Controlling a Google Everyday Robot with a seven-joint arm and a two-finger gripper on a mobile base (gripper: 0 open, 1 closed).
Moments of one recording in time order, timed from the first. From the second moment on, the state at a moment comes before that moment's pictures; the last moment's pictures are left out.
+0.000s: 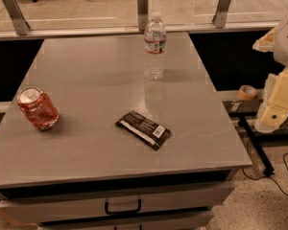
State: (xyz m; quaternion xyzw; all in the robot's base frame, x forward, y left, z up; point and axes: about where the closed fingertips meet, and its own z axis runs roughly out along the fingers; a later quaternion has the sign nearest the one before) arm 0.438 -0.217 0.976 -0.60 0.78 -0.03 0.16
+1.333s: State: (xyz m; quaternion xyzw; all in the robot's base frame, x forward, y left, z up) arm 0.536 -0.166 0.984 -0.54 0.76 0.10 0.35
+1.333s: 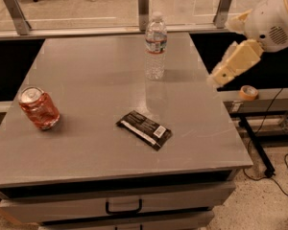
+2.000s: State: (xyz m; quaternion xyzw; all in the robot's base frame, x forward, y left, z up) arm 0.614 -0.106 0.964 -0.42 0.74 0.23 0.47
